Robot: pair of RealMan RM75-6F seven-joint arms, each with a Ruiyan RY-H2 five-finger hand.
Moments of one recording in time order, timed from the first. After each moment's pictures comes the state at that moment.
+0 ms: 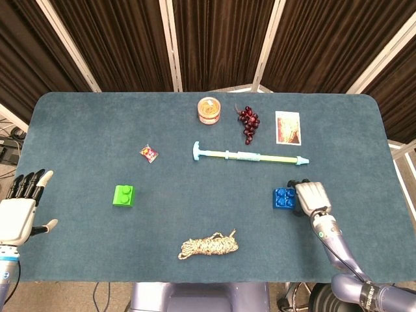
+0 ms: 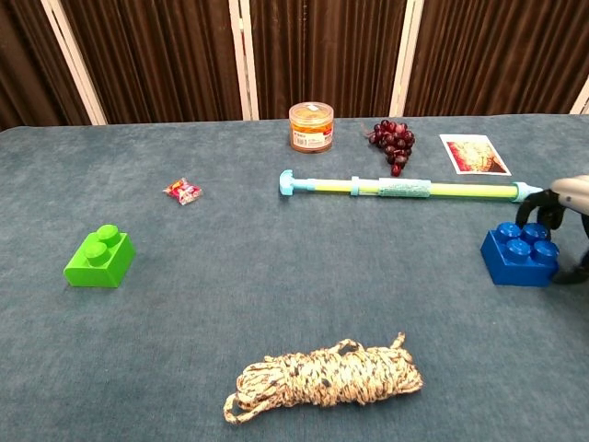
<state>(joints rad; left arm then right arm) -0.15 -1.11 -0.06 -1.72 1.42 1.40 0.22 0.51 -1.44 0.15 -1.40 -1.11 0.94 -0.40</state>
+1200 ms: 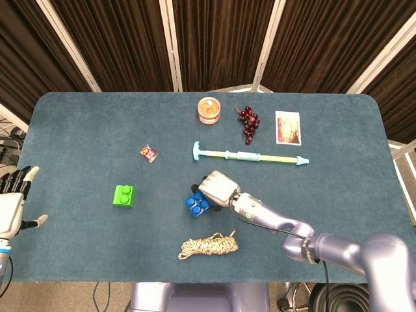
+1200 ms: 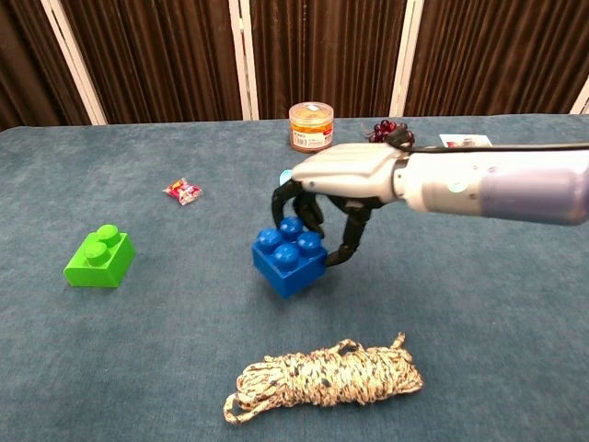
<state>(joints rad) -0.18 -1.11 -0.10 -1.67 1.29 1.34 0.18 1.00 -1.65 0.16 -1.18 -1.63 0.70 0.08</state>
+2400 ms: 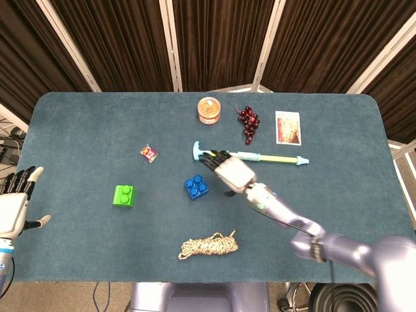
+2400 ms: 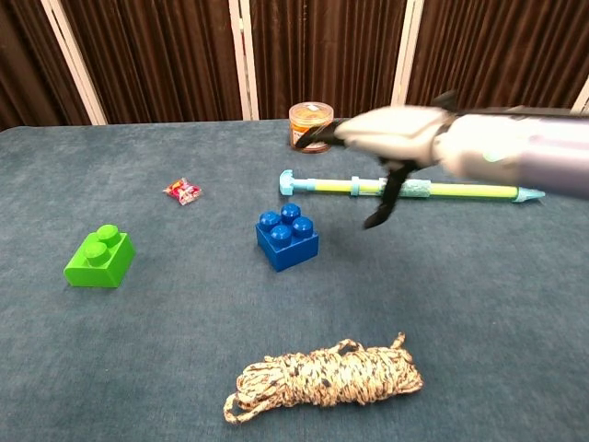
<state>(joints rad) -0.18 -1.11 -0.08 -1.67 1.32 1.34 0.18 0.92 -1.52 0.16 -1.27 -1.44 0.81 -0.07</state>
